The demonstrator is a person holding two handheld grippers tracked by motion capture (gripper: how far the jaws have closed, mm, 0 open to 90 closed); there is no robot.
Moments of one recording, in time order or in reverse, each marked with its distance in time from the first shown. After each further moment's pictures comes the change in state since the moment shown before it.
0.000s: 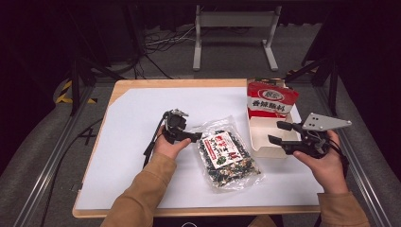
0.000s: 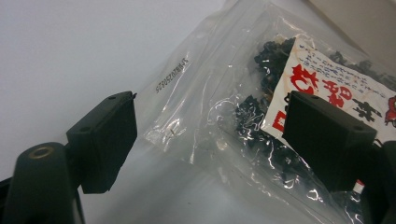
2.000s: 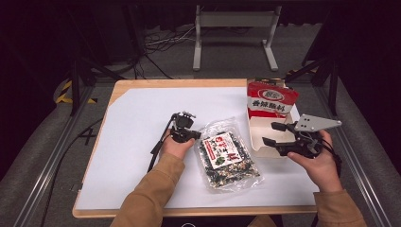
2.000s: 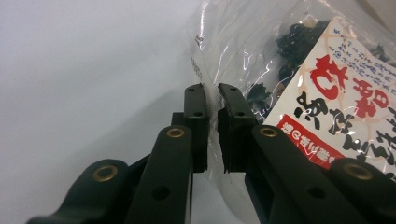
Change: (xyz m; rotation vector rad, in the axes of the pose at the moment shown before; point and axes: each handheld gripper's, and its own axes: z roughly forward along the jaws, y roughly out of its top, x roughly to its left) left arm -0.008 0.002 0.025 0.094 0.016 -0.077; right arm 0.003 -0.002 0.014 0.018 0.027 -0.026
